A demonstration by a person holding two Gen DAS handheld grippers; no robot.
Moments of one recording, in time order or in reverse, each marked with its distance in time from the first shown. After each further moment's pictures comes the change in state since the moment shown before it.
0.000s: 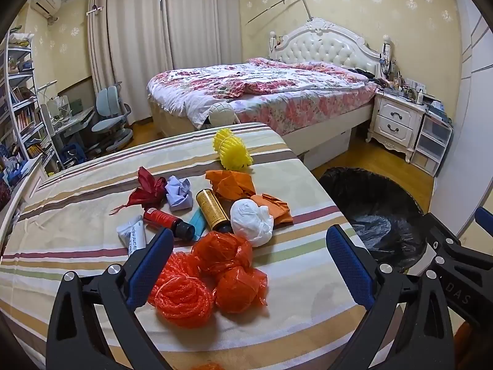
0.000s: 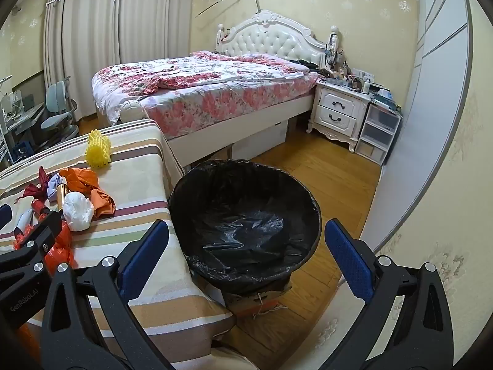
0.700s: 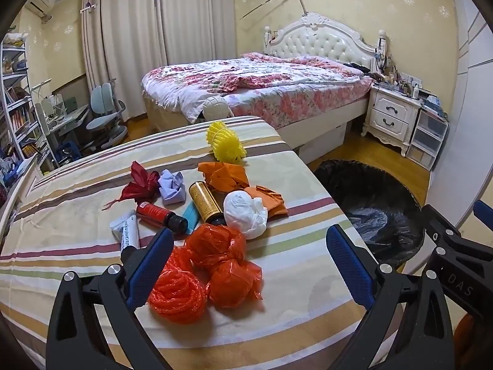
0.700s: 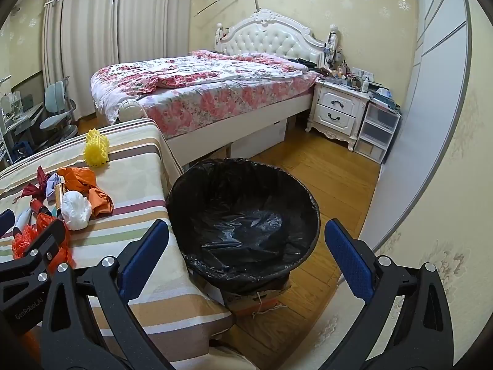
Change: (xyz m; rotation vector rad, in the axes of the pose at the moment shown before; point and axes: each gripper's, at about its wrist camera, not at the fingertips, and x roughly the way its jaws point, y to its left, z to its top) left arm 0.006 -0.004 -0.009 0.007 0.025 -0.025; right arm 0.001 -0.002 -0.001 0.000 0.004 0.000
